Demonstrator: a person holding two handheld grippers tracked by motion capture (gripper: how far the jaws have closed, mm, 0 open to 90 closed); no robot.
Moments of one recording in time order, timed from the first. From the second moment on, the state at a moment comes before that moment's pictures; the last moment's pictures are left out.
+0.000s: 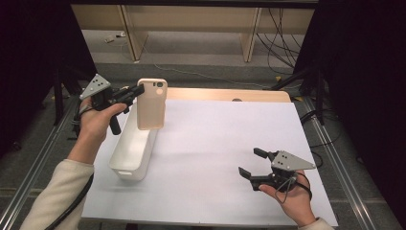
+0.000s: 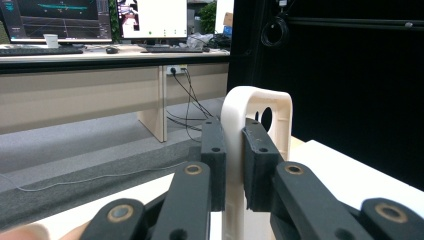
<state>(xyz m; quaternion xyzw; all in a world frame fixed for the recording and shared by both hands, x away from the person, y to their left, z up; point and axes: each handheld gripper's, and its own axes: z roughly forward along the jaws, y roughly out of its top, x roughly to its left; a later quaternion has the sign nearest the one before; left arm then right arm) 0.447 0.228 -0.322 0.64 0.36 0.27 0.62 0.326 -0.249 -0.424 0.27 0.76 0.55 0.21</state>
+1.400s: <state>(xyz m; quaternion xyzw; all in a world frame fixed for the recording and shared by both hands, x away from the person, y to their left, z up) 0.470 0.247 -0.322 0.64 0.36 0.29 0.61 0.323 -0.250 -0.423 0.28 0.77 0.54 0.21</state>
